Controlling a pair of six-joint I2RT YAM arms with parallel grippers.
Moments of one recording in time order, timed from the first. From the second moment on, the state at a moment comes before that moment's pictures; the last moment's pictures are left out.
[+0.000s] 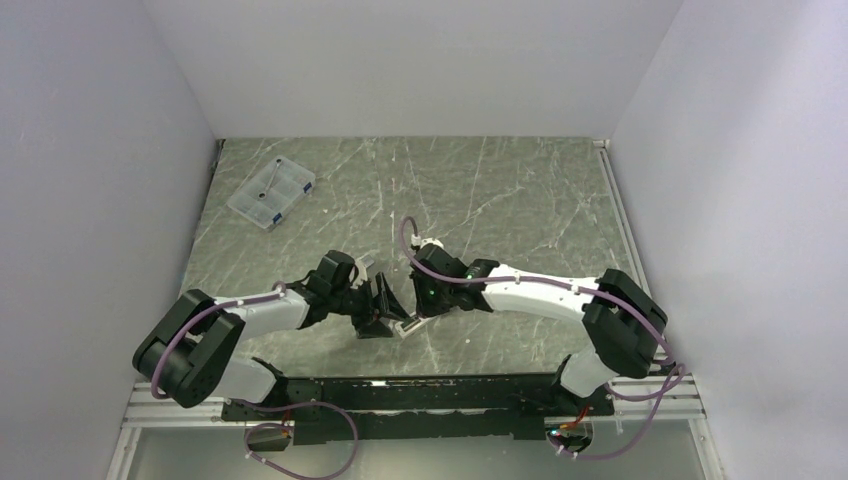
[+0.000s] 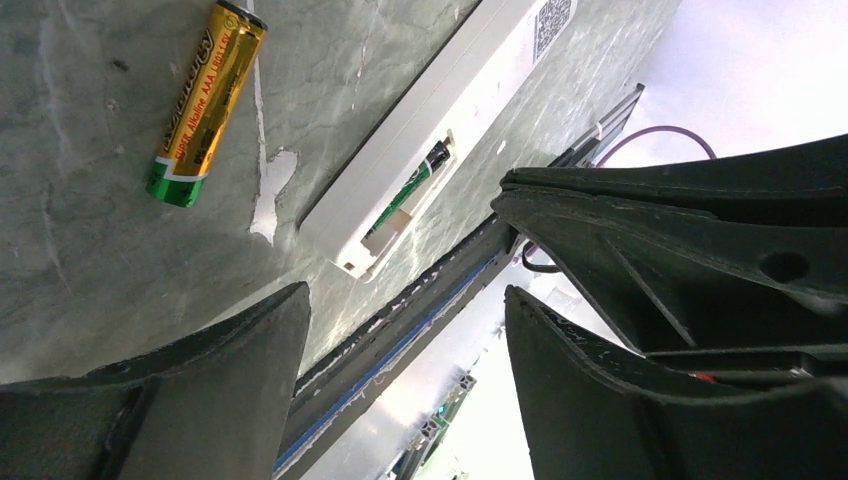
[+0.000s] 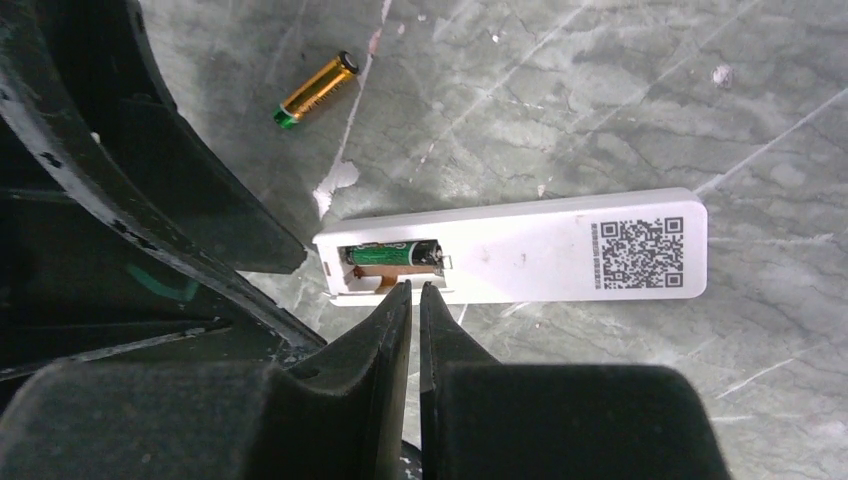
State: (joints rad) left arm -0.58 1.37 0.44 0.09 0.63 -1.05; right arm 0.98 1.54 0.93 -0.37 0.03 0.65
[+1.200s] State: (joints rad) left arm -0.59 1.42 0.44 0.13 0.63 -1.05; right arm 0.99 1.64 0.95 -0.36 0.02 0.65
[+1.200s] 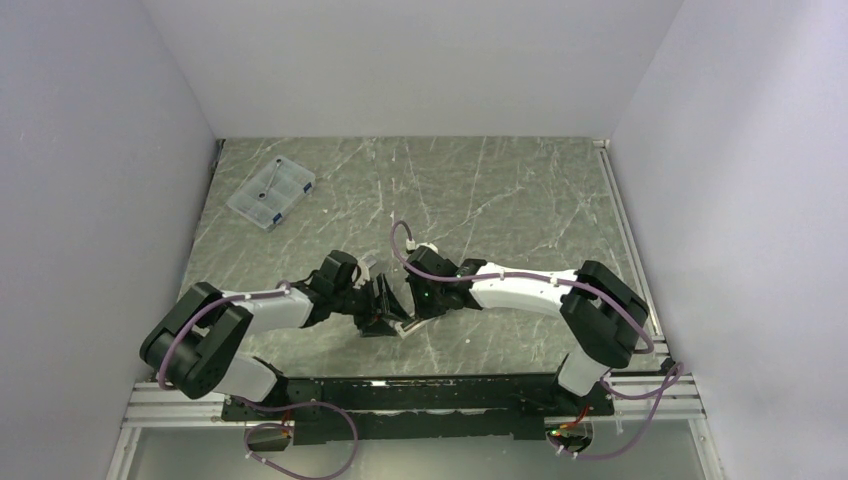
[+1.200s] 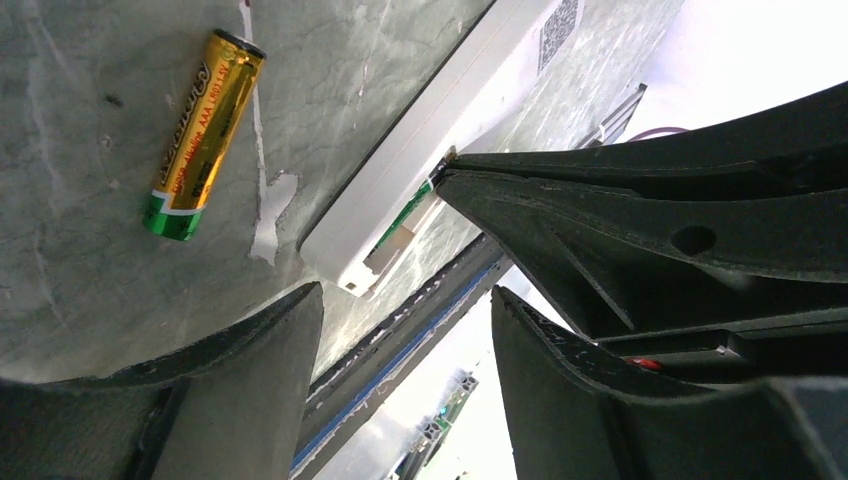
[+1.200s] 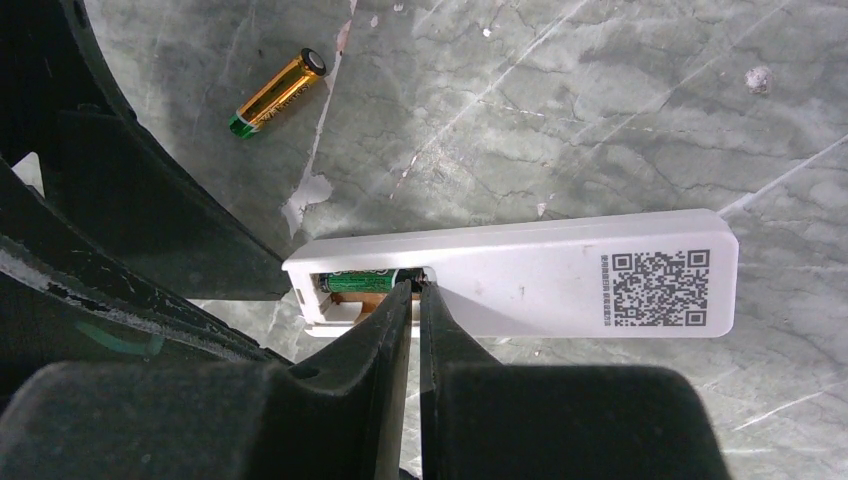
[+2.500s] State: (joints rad) left arm -0.59 1.42 0.48 0.08 0.64 -1.03; right arm 1.08 1.71 1.05 -0.46 0.20 0.63
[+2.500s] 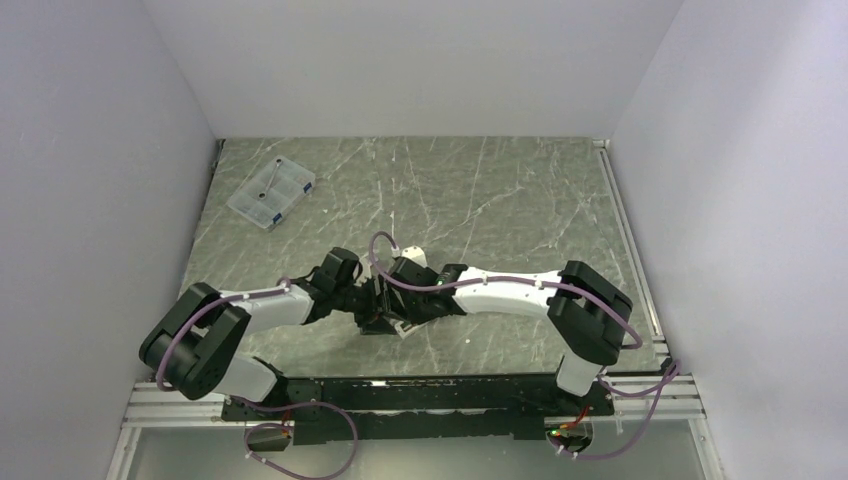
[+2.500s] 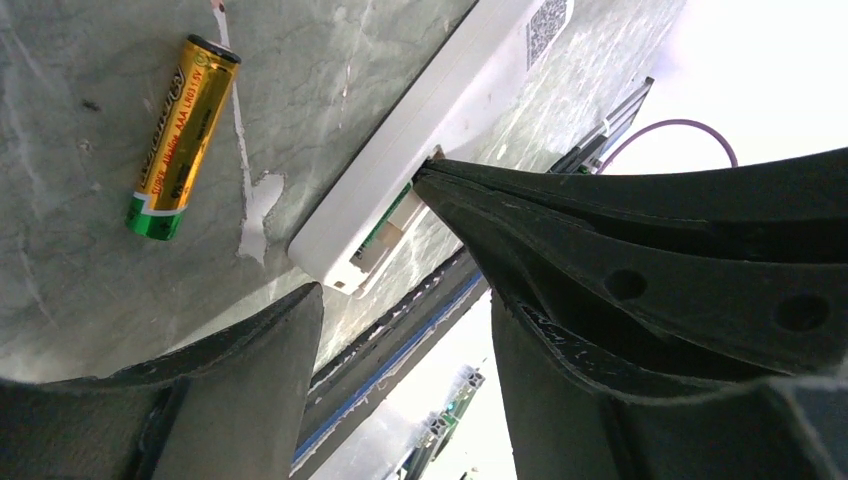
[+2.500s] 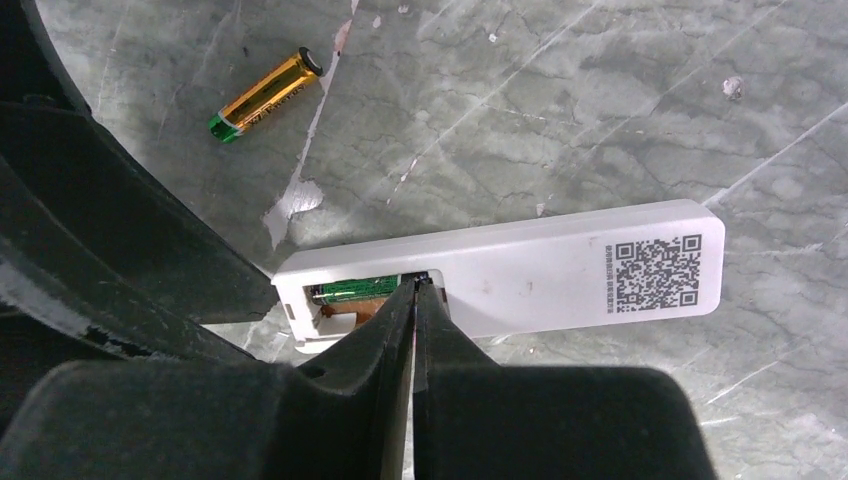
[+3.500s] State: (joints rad) left arm -0.59 1.41 0.70 -0.19 0.50 -0.84; right arm 1.09 1.40 0.85 -0.50 0.26 0.74
